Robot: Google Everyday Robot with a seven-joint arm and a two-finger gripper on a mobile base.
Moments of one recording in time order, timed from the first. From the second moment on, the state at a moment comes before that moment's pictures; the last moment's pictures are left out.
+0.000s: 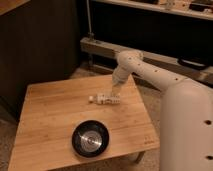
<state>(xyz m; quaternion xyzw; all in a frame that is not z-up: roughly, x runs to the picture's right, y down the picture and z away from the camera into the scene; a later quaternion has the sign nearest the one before) 0.054 -0.001 0.893 -0.29 -0.14 0.04 0.95</state>
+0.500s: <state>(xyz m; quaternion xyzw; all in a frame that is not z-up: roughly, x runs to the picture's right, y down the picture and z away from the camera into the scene) 0.052 0.023 0.927 -0.32 -0.14 0.04 0.94</state>
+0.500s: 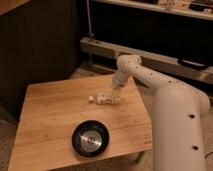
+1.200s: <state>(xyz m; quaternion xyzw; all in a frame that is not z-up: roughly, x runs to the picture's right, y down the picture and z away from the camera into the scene) 0.049 0.055 0.943 -0.35 -0.13 0.05 0.93</state>
